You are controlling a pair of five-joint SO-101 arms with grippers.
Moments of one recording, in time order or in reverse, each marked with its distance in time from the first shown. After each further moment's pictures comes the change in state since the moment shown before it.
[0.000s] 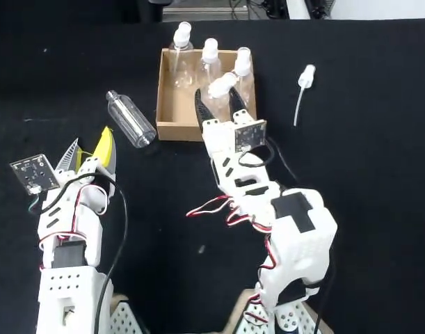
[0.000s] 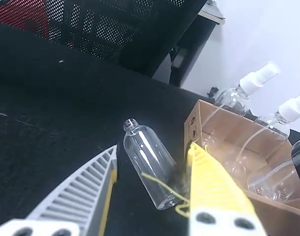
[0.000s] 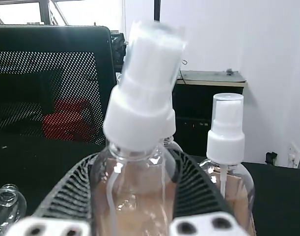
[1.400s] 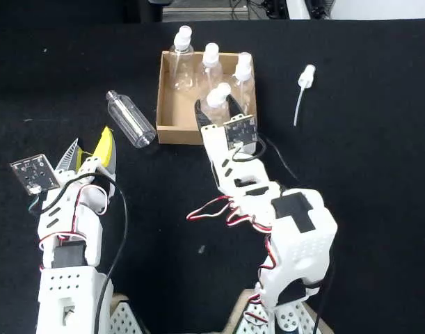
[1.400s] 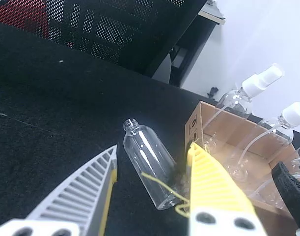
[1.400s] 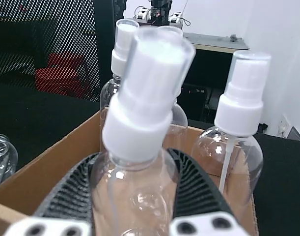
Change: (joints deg) left arm 0.0 0.0 0.0 0.0 0.0; right arm 0.0 0.0 0.3 9.2 4.8
